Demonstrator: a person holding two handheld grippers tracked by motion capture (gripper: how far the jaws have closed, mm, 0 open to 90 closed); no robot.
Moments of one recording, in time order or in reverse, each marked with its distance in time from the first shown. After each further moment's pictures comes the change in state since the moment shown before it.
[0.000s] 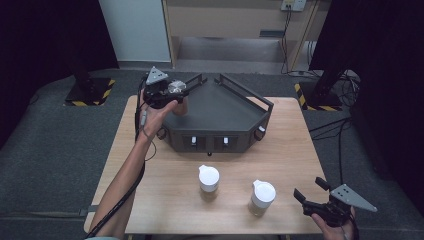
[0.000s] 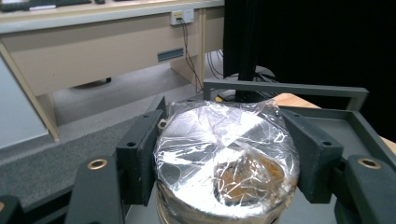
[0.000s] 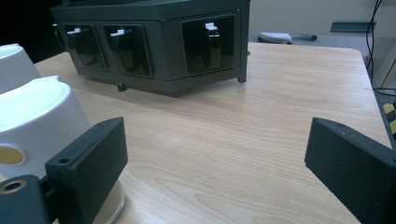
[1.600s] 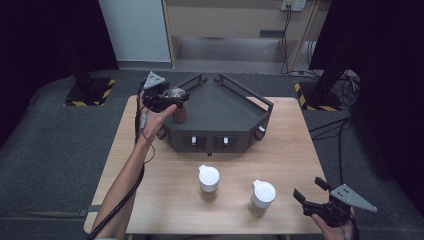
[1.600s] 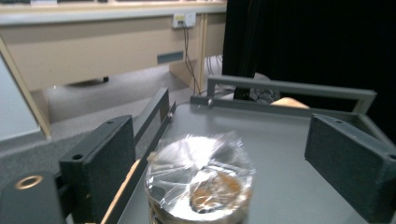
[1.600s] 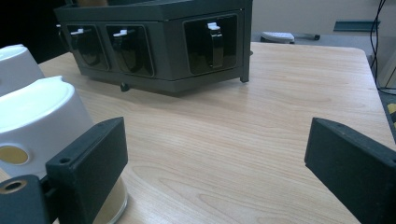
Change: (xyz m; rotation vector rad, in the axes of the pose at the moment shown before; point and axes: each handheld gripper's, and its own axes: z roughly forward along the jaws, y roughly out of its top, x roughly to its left) left arm 0.008 -0.022 0.000 -0.042 -0.012 -0.031; right arm -0.001 0.000 0.000 0.001 0.011 0.004
